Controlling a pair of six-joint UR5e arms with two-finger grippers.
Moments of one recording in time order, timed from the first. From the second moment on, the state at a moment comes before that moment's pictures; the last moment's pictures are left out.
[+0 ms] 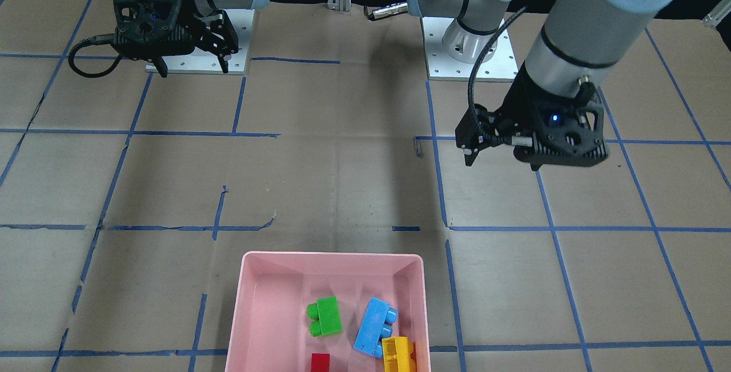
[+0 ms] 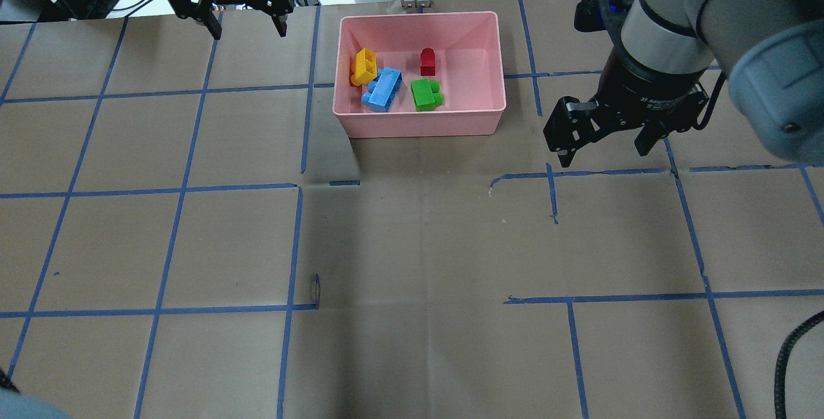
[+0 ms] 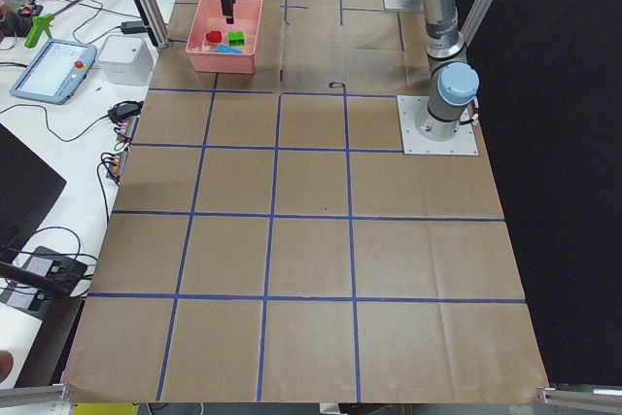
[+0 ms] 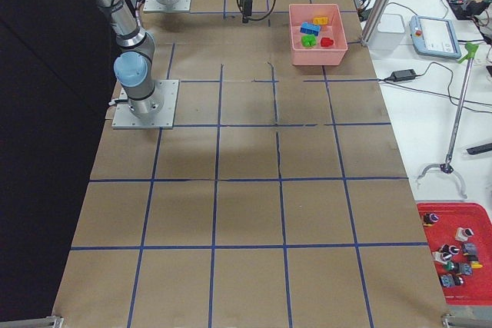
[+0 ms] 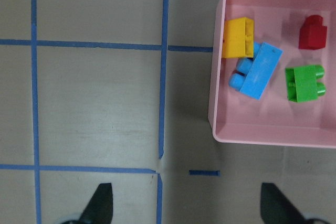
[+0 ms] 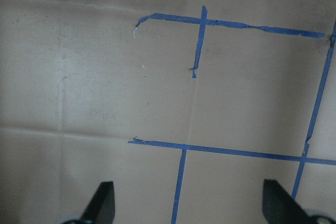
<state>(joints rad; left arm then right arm) -1.57 -1.71 -1.41 -1.56 1.56 0.11 1.63 -1.69 1.67 -1.50 -1.57 -0.06</state>
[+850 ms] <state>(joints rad) -1.53 -1.56 -1.57 -1.56 1.57 0.14 1.63 -1.69 1.67 -1.50 -1.57 -0.06</state>
